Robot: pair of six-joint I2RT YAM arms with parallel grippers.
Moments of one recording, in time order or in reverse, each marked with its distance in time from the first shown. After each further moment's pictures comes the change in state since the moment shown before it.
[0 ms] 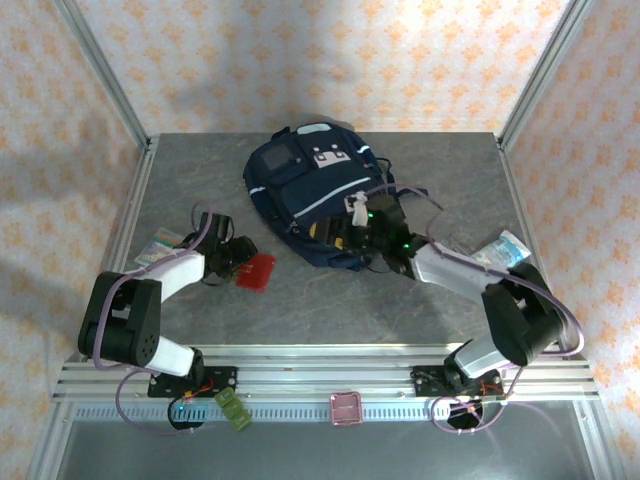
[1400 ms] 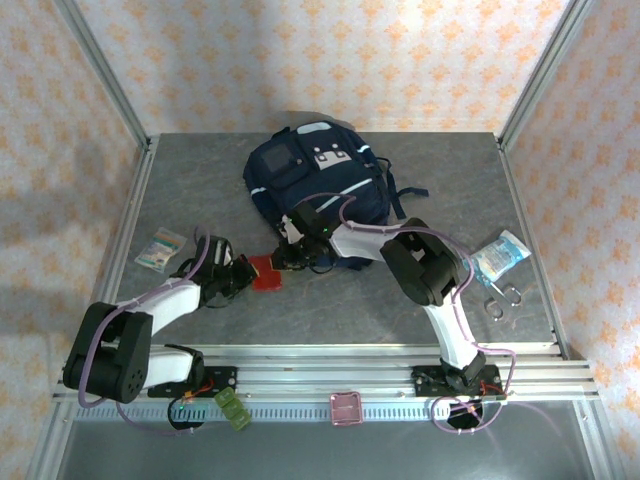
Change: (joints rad) left arm -0.046 -0.187 -0.230 0.142 0.176 -0.050; right arm 0.191 0.639 0.561 -0.384 -0.036 -0.182
